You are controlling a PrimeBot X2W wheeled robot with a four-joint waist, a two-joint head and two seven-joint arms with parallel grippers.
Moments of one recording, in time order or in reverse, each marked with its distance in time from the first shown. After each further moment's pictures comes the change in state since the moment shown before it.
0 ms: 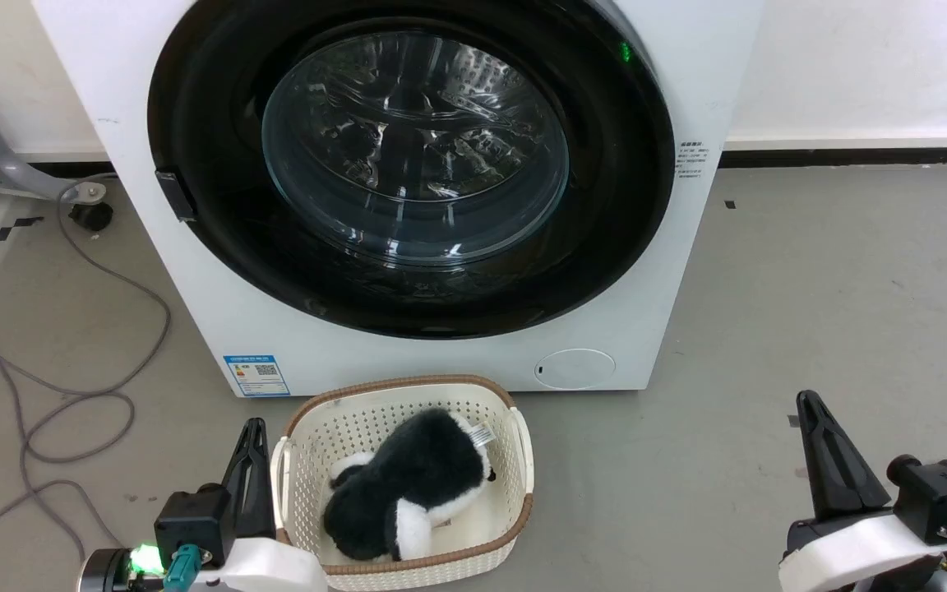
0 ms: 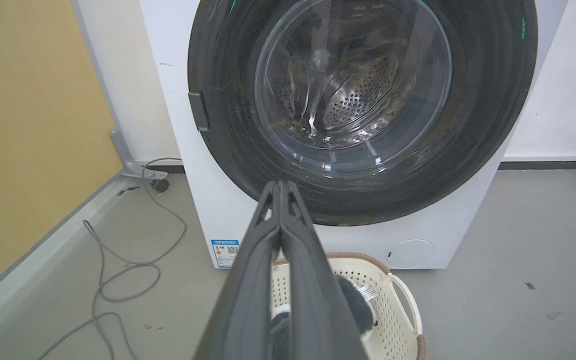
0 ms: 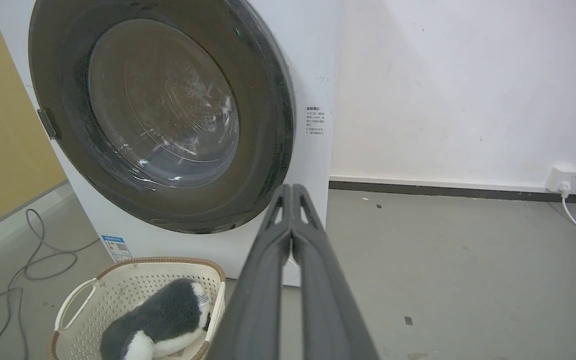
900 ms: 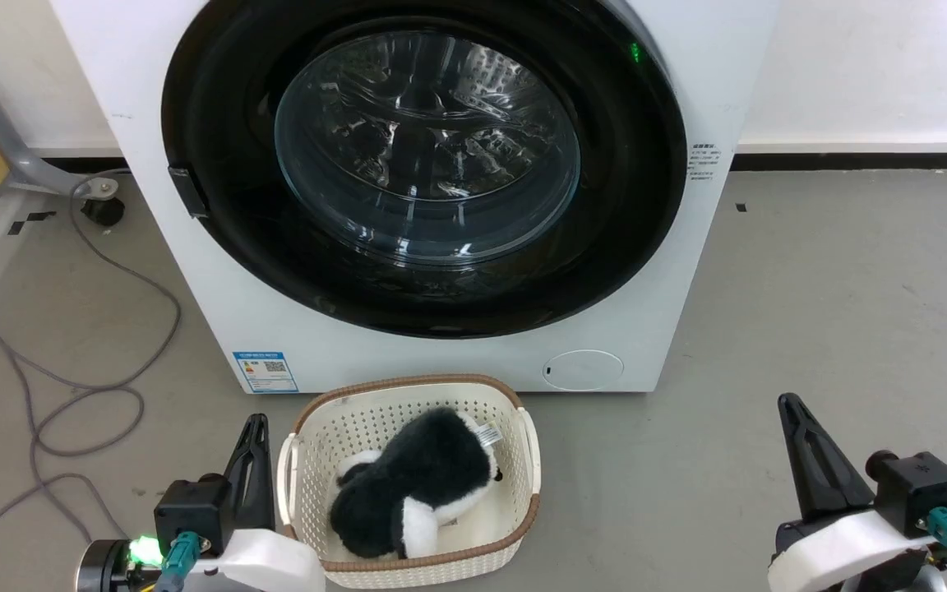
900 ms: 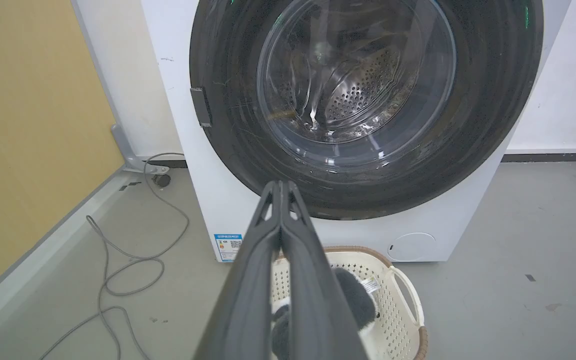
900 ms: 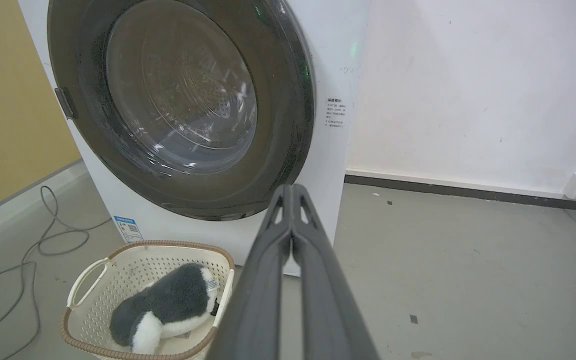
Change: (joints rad) left arm -0.008 0.000 0.010 -0.019 0.010 -0.027 0.054; right arm 0.000 0.000 0.023 -0.017 -0.030 0.000 0.053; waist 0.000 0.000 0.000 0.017
